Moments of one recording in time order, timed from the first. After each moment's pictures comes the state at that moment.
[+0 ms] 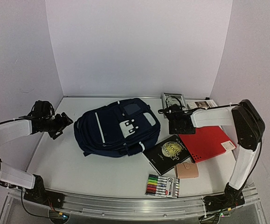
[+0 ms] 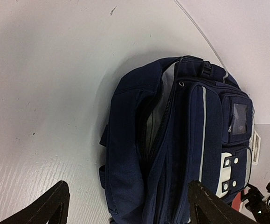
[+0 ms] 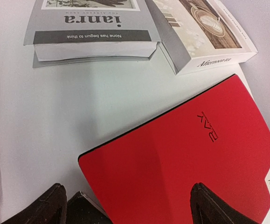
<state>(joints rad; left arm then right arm) -0.09 1.25 0.70 -0.23 0.23 -0.76 0.63 1.87 1.18 -0.43 0.70 0.58</state>
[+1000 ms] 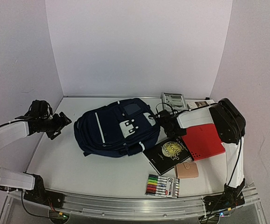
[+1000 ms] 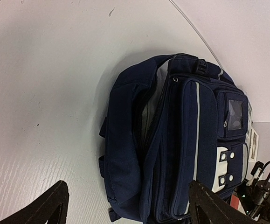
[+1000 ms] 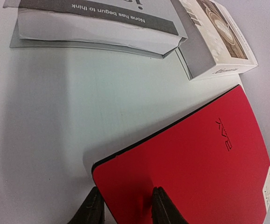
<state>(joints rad) -0.09 1.17 0.70 -0.30 0.23 -0.75 0.63 2.15 1.36 -0.46 0.83 0.52</state>
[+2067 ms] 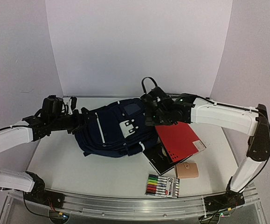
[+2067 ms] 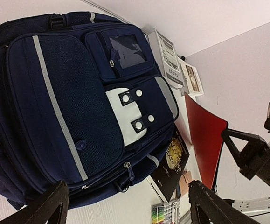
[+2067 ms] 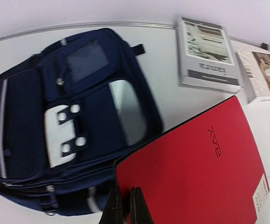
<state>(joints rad) -0.50 1.11 0.74 -0.12 0.29 -0.79 0.97 1.75 1.53 -0.68 0.58 0.67</state>
